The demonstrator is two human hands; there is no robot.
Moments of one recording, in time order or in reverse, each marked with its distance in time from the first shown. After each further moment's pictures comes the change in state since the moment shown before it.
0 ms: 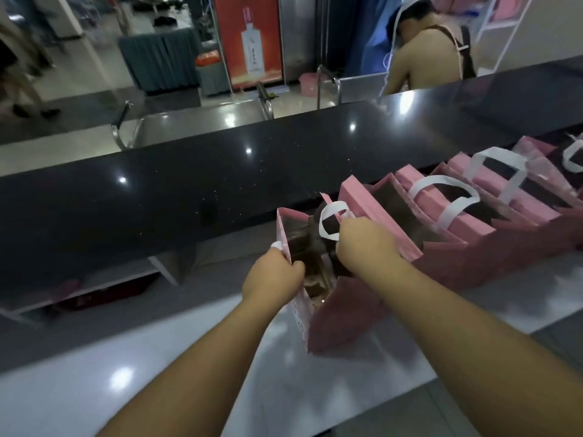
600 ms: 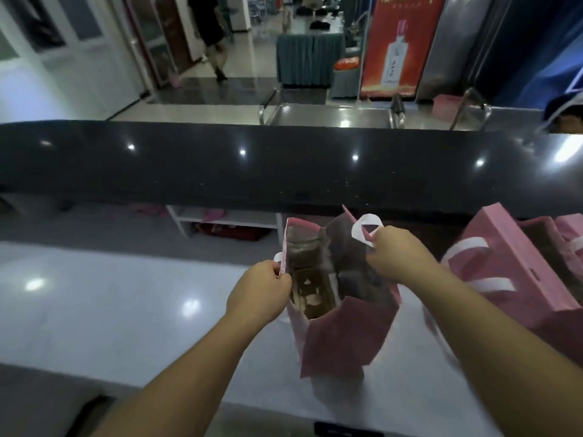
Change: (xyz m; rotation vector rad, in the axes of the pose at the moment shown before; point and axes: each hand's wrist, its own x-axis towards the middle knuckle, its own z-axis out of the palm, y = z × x) left_hand -0.122 -0.158 -0.093 -0.135 0.264 -0.317; right_hand -0.055 -0.128 0.001 0.126 -0.097 -0.452
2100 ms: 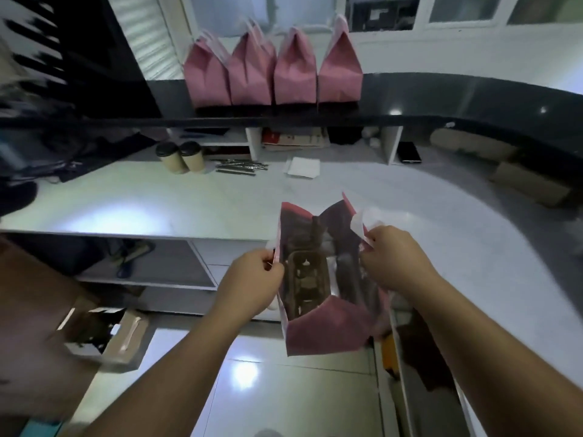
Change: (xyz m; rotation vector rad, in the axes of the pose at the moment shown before) left_hand -0.298 -0.616 -0.387 -0.272 0.983 -1.115; right_hand -0.291 -0.868 0.294 0.008 -0.475 -1.467
